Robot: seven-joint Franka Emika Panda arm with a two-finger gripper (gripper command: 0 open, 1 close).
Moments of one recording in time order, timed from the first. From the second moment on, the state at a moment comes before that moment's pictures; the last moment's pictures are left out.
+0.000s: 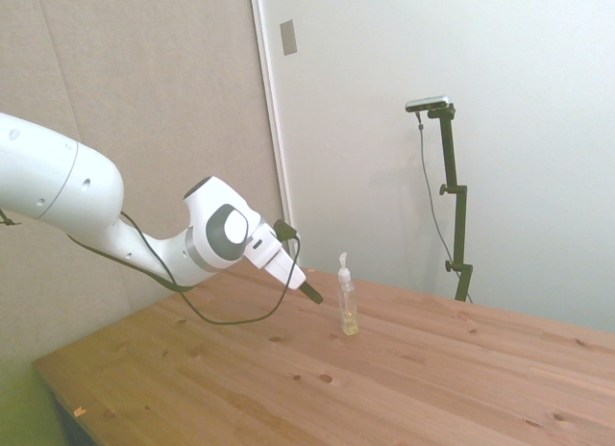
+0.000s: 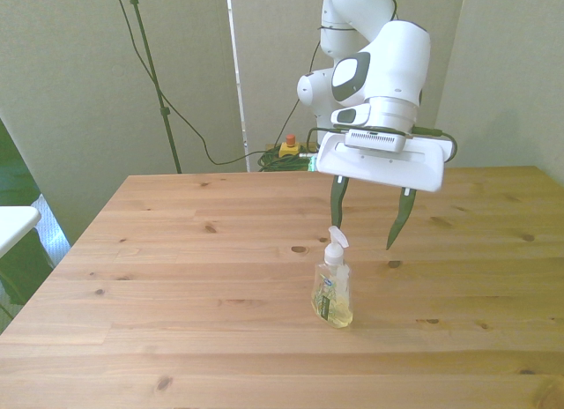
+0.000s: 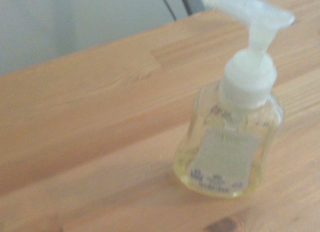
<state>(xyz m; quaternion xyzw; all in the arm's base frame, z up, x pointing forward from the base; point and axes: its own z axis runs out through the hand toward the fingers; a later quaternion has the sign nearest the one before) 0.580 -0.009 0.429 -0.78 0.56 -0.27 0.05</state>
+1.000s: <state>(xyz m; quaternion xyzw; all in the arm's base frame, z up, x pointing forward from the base) 0.461 -0.038 0.437 -0.93 0.36 -0.07 0.06</state>
